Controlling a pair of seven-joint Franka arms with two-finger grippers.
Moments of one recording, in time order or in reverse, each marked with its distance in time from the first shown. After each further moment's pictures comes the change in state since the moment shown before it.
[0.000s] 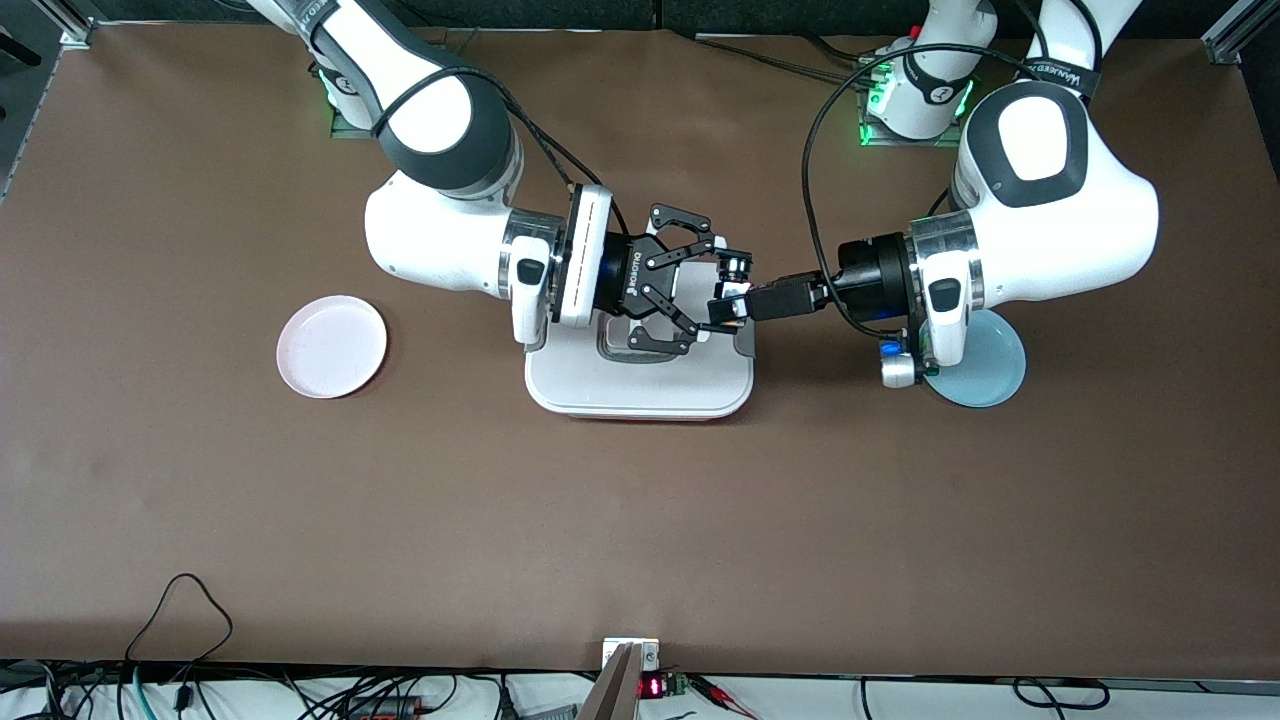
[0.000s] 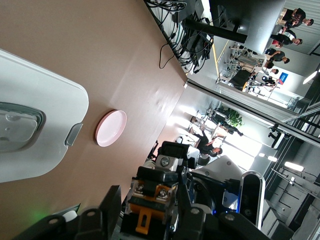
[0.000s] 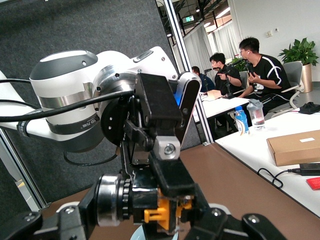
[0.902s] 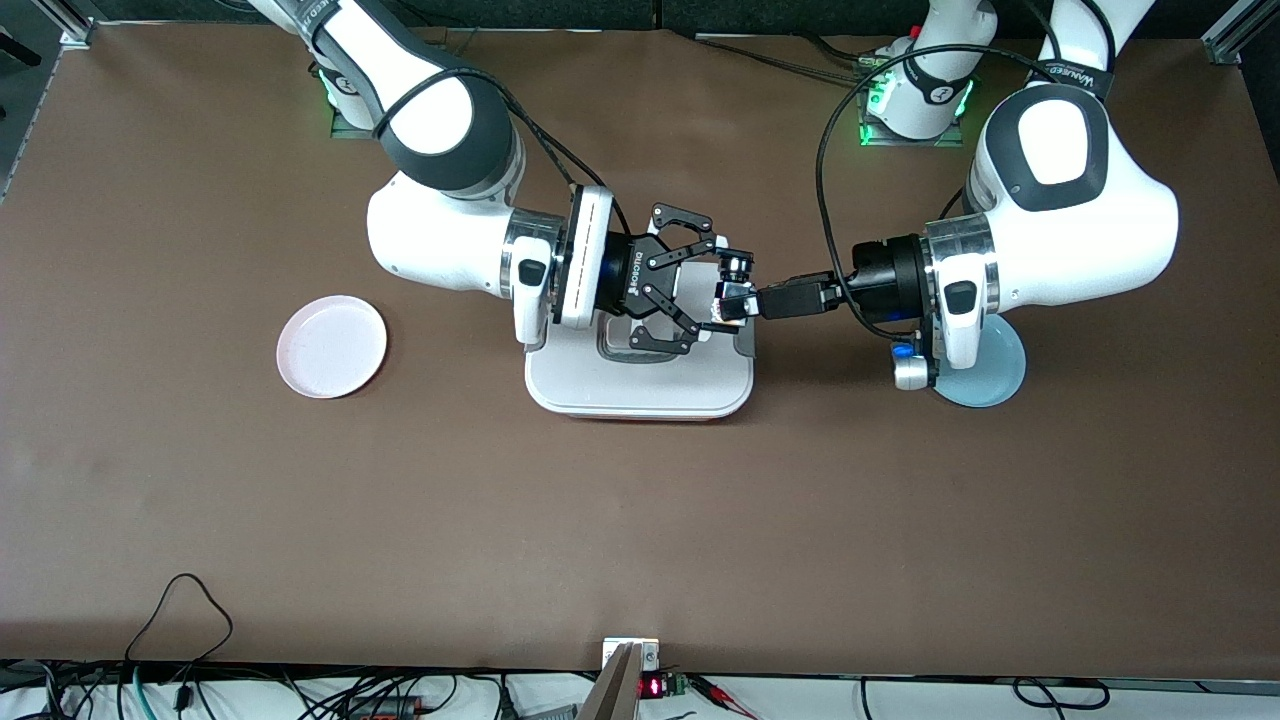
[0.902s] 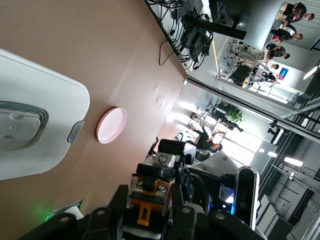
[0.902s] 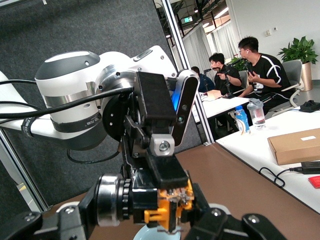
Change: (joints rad) left arm 0.020 0.000 0.001 0.005 0.002 -0.035 0.010; right arm 0.003 0.001 -0.001 0.000 0.012 0.002 0.007
